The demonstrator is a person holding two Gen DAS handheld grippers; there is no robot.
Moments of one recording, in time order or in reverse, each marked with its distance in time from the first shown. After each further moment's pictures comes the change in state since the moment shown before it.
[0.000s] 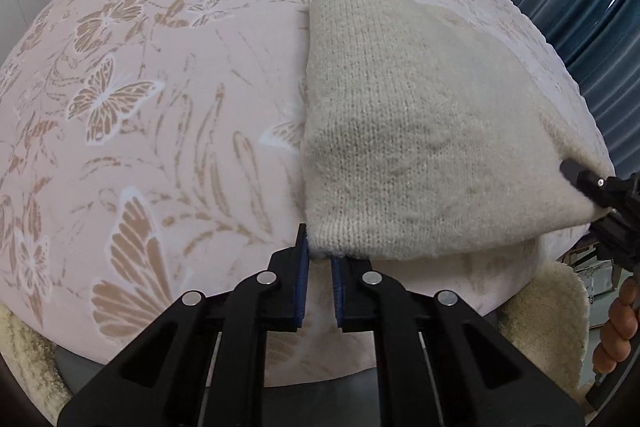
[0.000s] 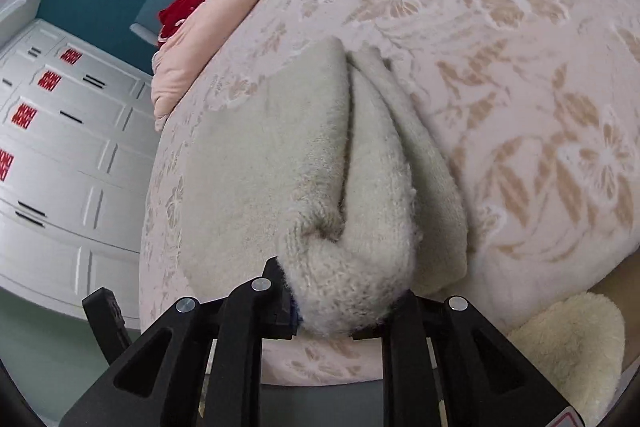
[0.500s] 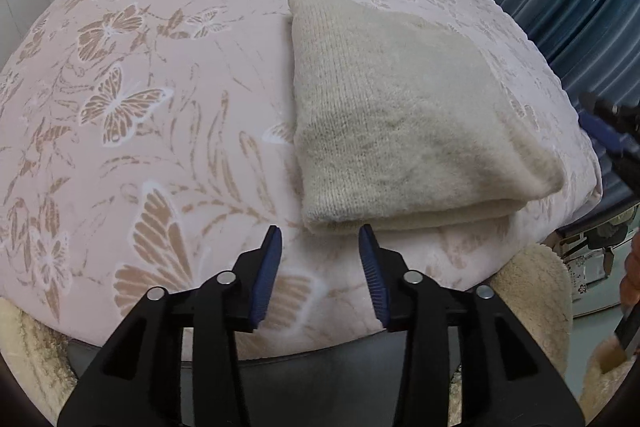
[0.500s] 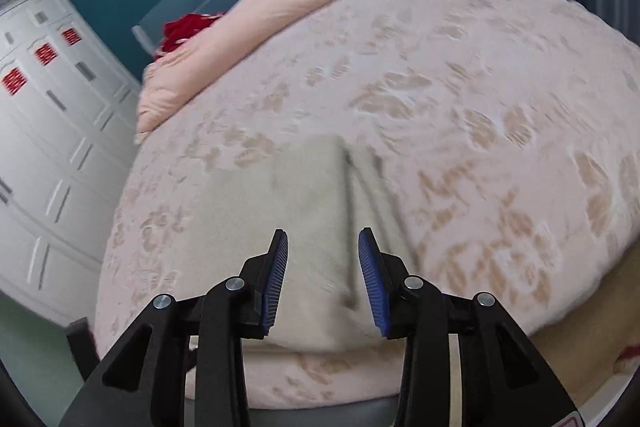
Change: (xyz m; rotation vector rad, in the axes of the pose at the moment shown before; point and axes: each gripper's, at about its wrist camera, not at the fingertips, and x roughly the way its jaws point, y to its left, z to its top) left arm -0.038 0.006 -0.007 0.031 -0.023 -0.050; right arm -0.055 0.063 0.033 -0.189 -0.167 -0.119
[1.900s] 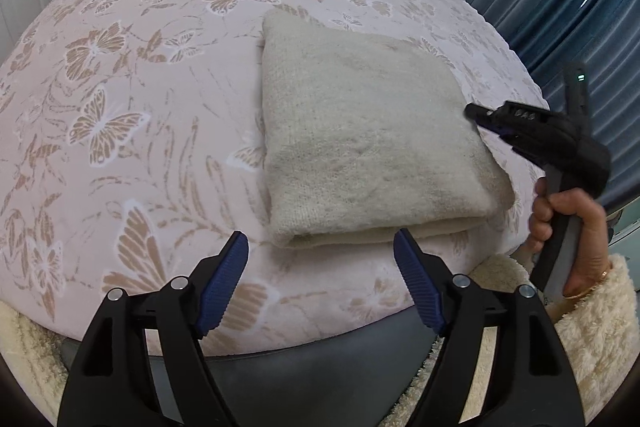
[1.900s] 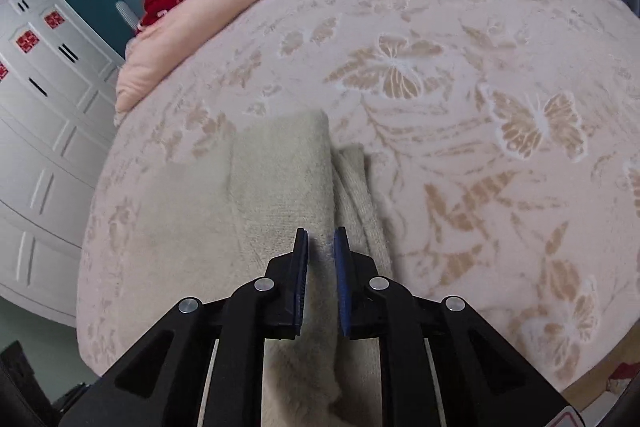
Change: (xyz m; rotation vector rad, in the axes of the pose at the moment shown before) left arm -0.020 -0.029 0.015 0.005 -0.009 -0.053; right arm 0.086 -0.051 0.023 0.021 0.077 -0.060
